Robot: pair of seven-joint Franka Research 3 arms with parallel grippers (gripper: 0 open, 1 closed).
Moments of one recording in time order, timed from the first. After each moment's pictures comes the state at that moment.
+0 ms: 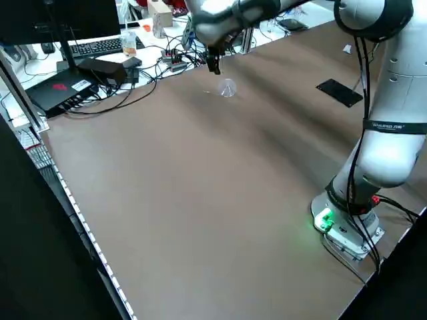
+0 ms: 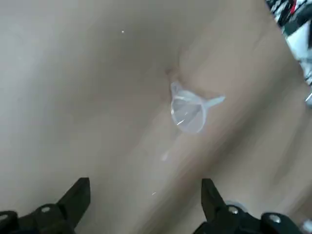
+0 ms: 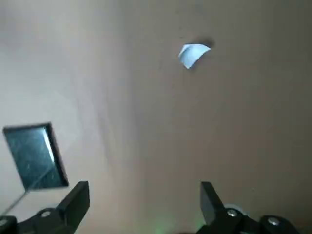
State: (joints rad) left arm 0.31 0.29 -0.21 -1.85 -0.50 2.12 -0.31; right arm 0.09 0.10 -0.06 -1.69 0.04 1.61 0.16
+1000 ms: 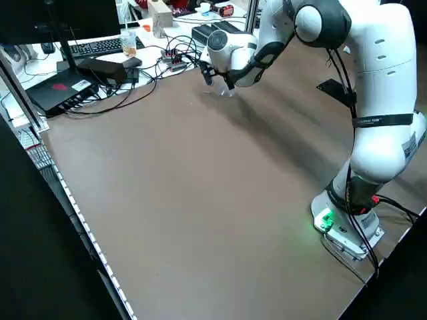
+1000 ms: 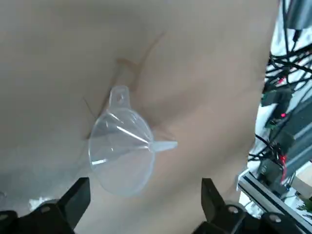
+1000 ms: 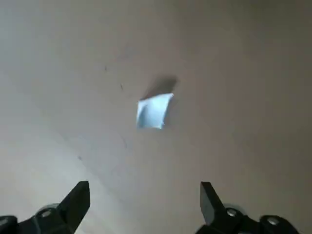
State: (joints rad) left arm 0.10 0.59 -0.23 -1.85 -1.04 2.66 -0.40; right arm -0.04 0.42 -0.06 -1.69 0.07 1.98 0.48
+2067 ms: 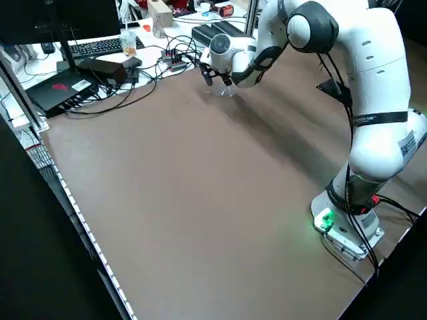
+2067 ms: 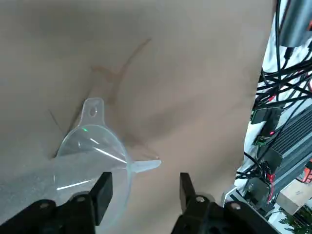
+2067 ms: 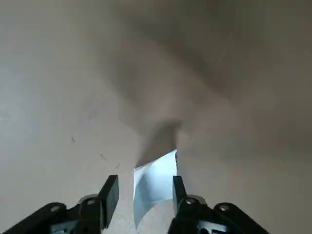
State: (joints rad) left arm 0.05 0.68 -0.23 -1.75 -1.10 2.76 -0.42; right arm -0.08 0.61 -0.06 -1.74 0.15 2.33 0.71
